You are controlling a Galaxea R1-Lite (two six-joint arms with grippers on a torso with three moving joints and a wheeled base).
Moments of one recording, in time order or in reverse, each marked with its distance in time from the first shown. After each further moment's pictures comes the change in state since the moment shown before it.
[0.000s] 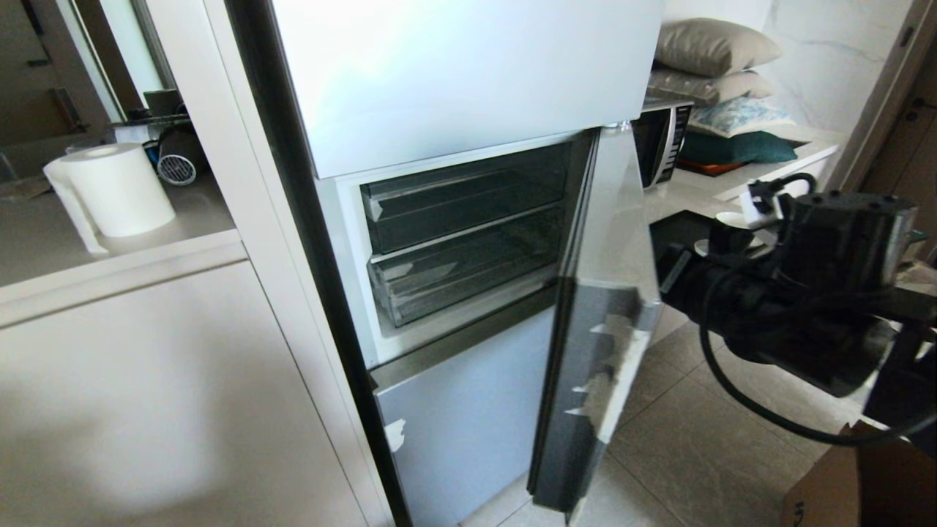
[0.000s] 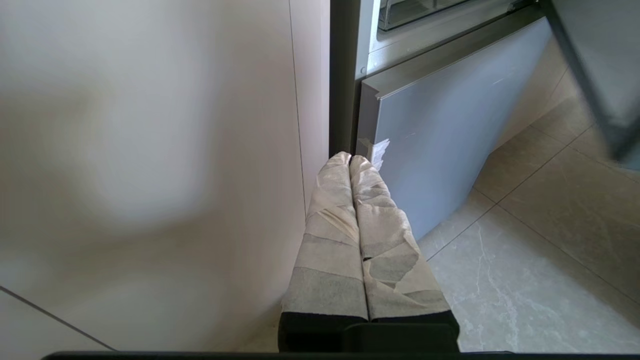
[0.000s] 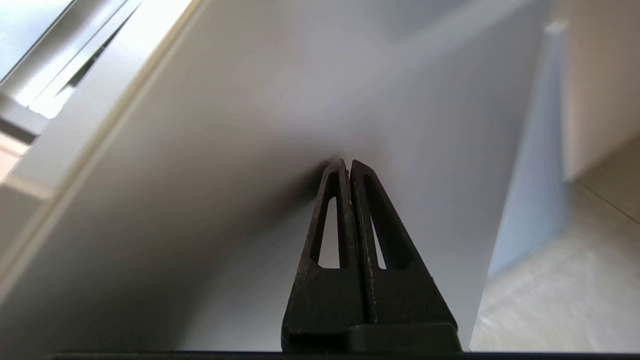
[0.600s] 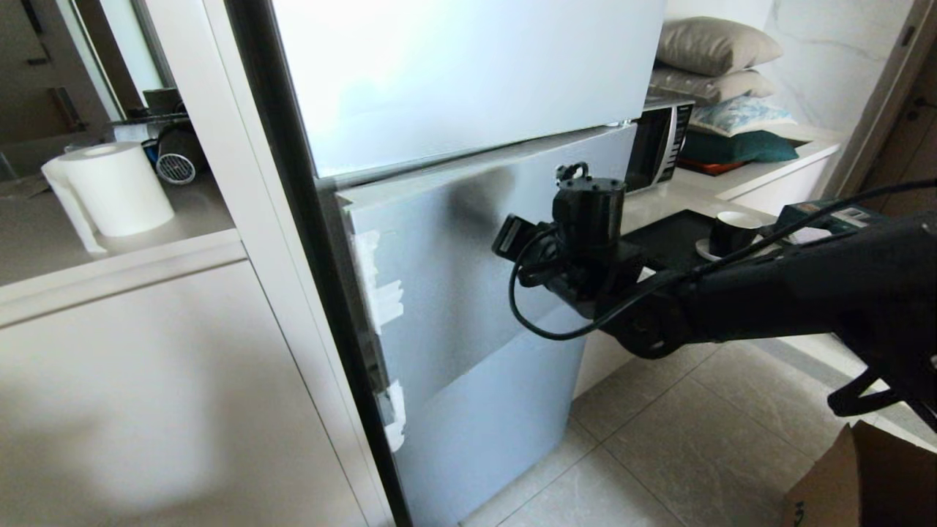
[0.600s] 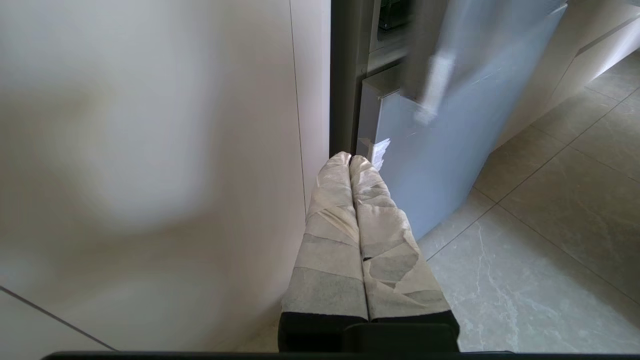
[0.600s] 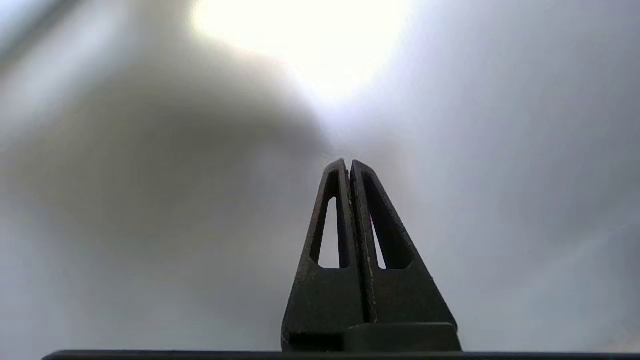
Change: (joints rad) left arm 0.000 0.000 0.000 0.000 0.000 0.000; right arm 0.134 0.521 -0.670 0.059 -0.087 -0.050
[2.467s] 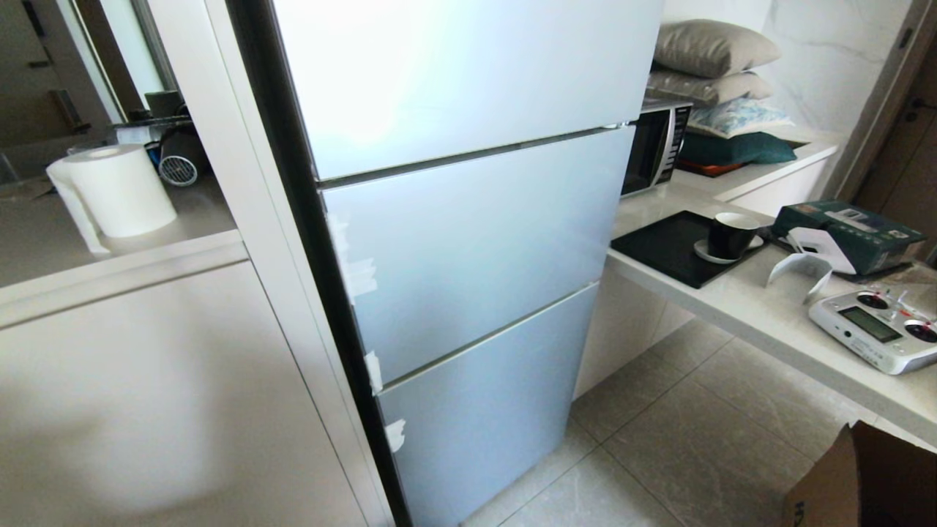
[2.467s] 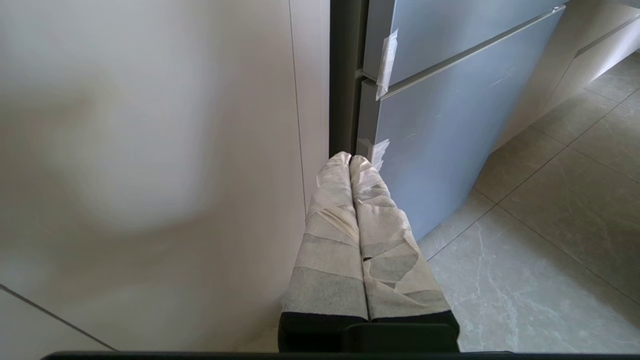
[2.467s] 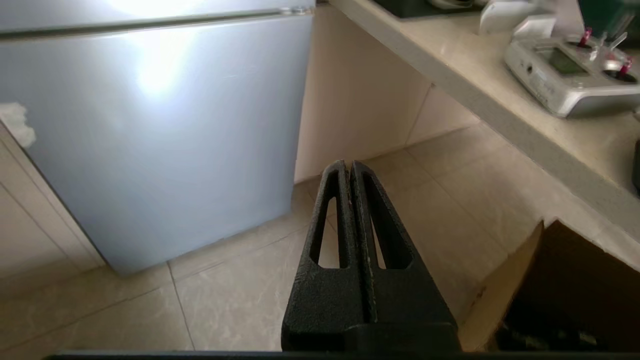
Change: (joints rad) left arm 0.000 0.000 0.000 0.000 0.000 0.000; right arm -0.623 -2.121 1.526 0.615 0.308 -0.675
